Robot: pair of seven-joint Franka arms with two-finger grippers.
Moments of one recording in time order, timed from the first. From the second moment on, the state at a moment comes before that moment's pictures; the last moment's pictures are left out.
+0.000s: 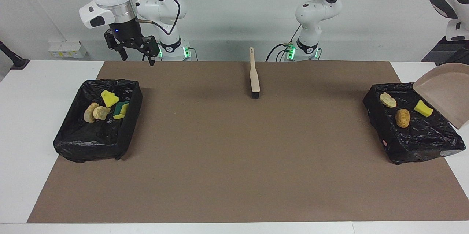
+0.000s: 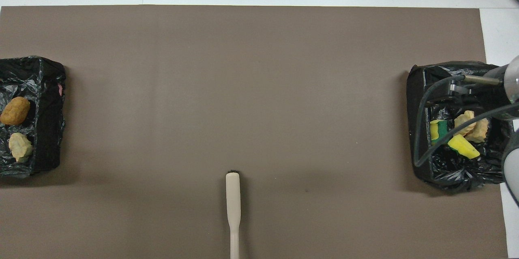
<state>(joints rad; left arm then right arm) 0.25 -0.02 -0.02 -1.61 0.66 1.88 1.42 -0.06 -0.04 0.16 -1.55 -0.04 1.53 0.33</state>
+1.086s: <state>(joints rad) -0.30 -0.06 -0.04 -1.70 0.08 1.57 -0.01 -0.07 -0.04 0.14 -1.55 -0.03 1.53 0.28</state>
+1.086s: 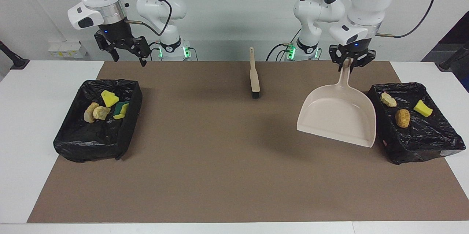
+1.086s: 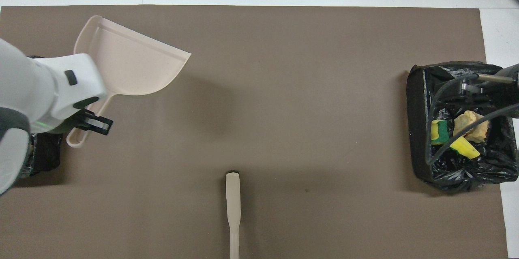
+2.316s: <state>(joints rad) -0.66 0.18 -0.04 -2.03 -0.03 2.27 -0.54 -0.07 -0.04 0.14 -1.55 -0.03 1.53 0.28</state>
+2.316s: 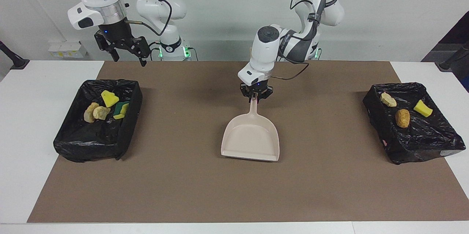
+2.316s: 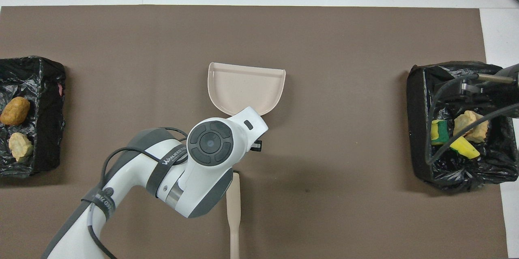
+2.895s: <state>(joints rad) -0.67 0.19 -0.04 -2.04 -0.03 2.27 -0.61 -0.07 -0.04 0.14 -1.55 -0.03 1.53 0.28</state>
